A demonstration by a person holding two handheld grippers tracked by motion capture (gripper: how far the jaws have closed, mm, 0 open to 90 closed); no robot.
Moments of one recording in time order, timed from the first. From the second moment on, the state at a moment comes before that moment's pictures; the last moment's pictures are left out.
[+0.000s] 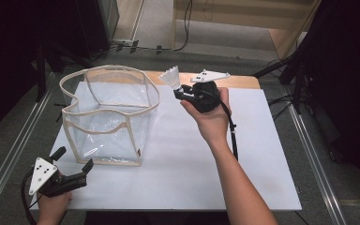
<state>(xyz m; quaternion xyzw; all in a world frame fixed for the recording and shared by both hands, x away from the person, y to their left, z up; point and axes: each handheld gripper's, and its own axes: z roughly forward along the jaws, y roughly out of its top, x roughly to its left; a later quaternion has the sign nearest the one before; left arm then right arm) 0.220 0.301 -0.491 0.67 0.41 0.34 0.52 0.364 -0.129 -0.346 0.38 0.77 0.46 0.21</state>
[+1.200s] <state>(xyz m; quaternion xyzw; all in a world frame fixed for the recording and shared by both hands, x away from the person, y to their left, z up) 0.221 0.302 -0.491 0.67 0.41 0.34 0.53 0.348 -0.090 -0.332 0.33 0.78 0.50 0.19</state>
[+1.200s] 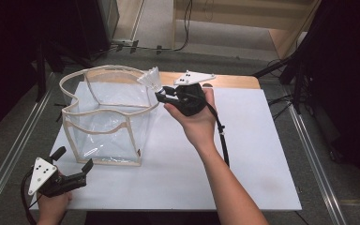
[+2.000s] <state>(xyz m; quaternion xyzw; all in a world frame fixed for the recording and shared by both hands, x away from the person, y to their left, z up) 0.220 0.302 -0.491 0.67 0.41 0.34 0.53 0.331 -0.097 -0.340 0.32 0.77 0.54 0.15</state>
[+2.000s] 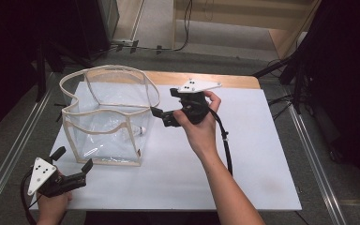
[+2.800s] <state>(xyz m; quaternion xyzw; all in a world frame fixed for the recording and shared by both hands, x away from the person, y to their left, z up) 0.220 0.301 -0.491 0.67 0.41 0.34 0.53 0.297 -0.135 -0.388 0.33 0.77 0.51 0.20</state>
